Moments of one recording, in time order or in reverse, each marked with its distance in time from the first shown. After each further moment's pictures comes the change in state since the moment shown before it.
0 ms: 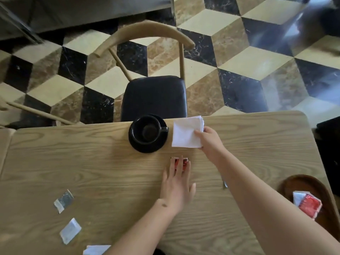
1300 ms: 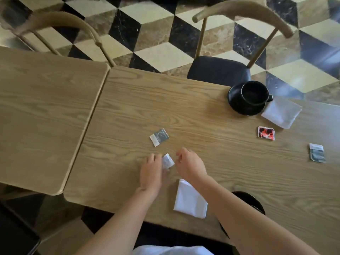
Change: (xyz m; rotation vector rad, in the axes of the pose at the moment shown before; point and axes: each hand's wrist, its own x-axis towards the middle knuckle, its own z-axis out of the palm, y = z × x) left_hand -0.240 -0.343 0.058 -0.378 0.242 -0.476; right_hand -0.229 0.181 0.359 -1.149 -0.185 -0.430
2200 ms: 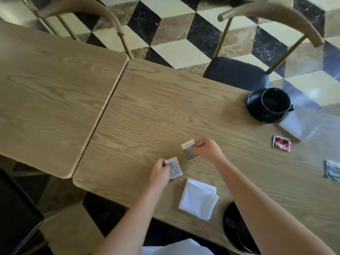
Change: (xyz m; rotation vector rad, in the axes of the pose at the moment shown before) left_hand -0.012 -0.010 0.004 -1.169 -0.177 -0.543; right_hand 0.056 0.016 -0.026 0.301 -0.103 0.167
